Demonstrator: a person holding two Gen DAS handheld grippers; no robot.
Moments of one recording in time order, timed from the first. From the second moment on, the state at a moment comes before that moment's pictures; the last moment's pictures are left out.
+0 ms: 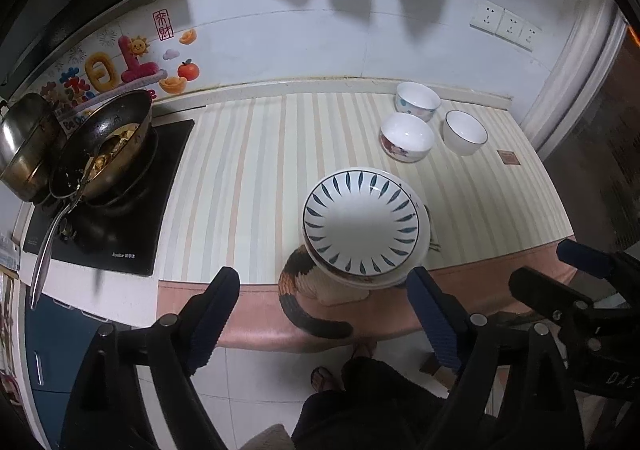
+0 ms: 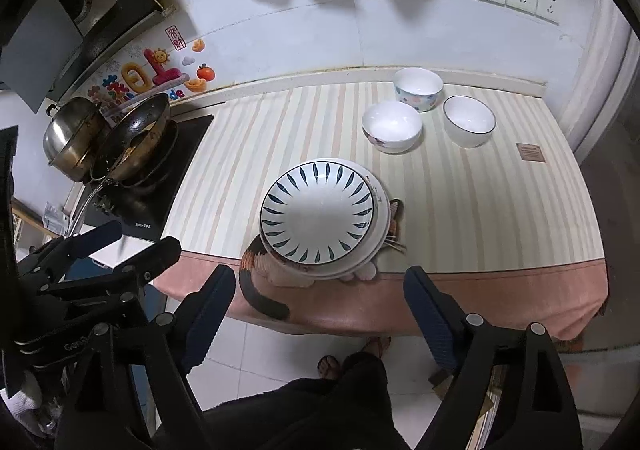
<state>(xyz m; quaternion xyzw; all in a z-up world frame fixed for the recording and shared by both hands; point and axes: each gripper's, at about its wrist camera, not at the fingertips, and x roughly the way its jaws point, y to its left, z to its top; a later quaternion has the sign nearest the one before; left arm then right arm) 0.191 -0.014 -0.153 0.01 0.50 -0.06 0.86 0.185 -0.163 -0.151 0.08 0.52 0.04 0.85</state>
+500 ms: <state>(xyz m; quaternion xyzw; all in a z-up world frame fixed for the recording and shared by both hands) 0.266 -0.042 -0.179 0.01 0.52 -0.05 0.86 0.242 -0.227 -0.181 0.14 0.53 0.04 0.84</state>
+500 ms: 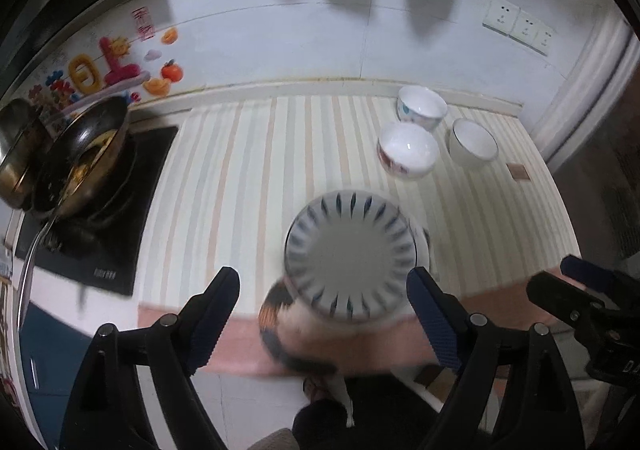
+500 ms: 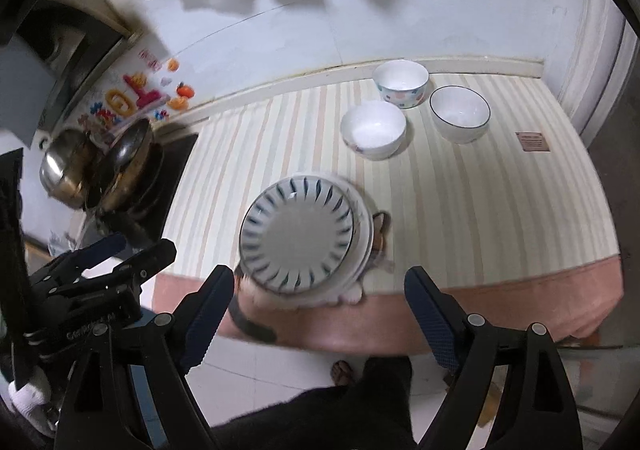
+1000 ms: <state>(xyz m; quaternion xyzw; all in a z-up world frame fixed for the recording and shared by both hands) 0.496 -0.114 -0.319 -0.01 0.62 -0.06 0.78 0.472 -0.341 -0.336 0.20 0.59 0.03 0.78</state>
